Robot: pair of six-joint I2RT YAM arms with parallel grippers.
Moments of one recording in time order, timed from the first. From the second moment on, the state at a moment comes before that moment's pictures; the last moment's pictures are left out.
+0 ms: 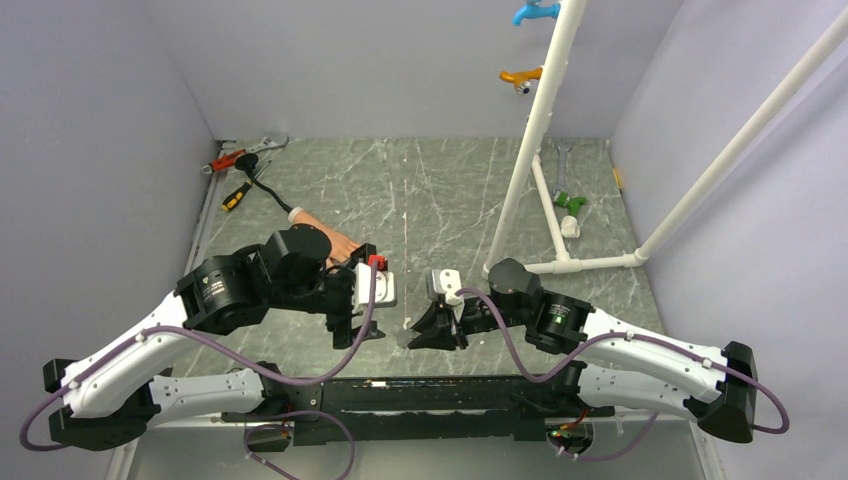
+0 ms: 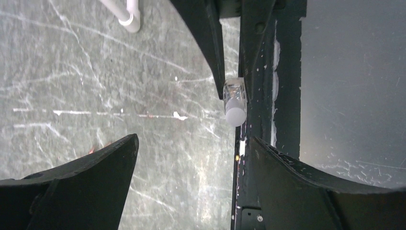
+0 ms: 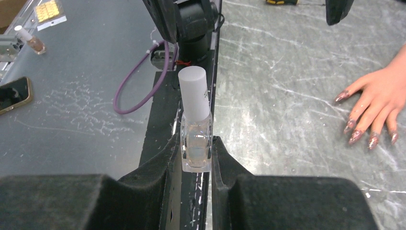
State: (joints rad) left arm -1.06 0.97 1.36 -1.01 0.28 0.35; right arm 1.10 0.90 0.72 -0.05 -0.56 -0.06
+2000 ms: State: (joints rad) left arm -1.16 0.99 1.20 -0.85 0.34 0.42; right arm 1.10 0.89 0.72 -0.03 -0.56 -0.06
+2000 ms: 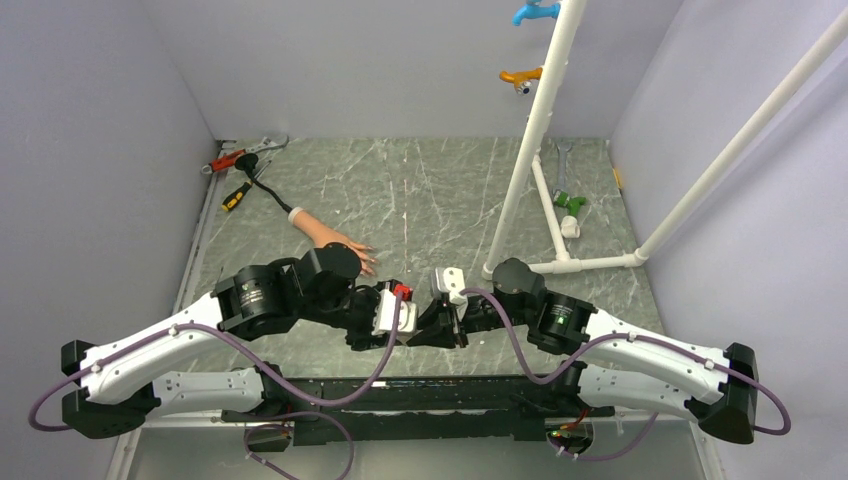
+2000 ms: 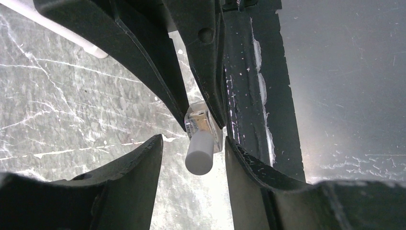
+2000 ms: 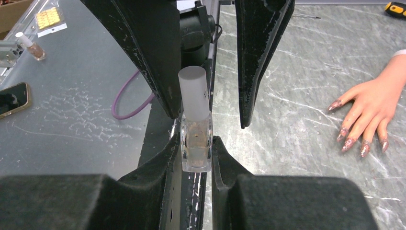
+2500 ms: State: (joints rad) left arm -1.19 0.97 1.21 -0.85 0.33 0.41; right arm 1.10 0.91 0.72 -0.03 -0.57 -0.06
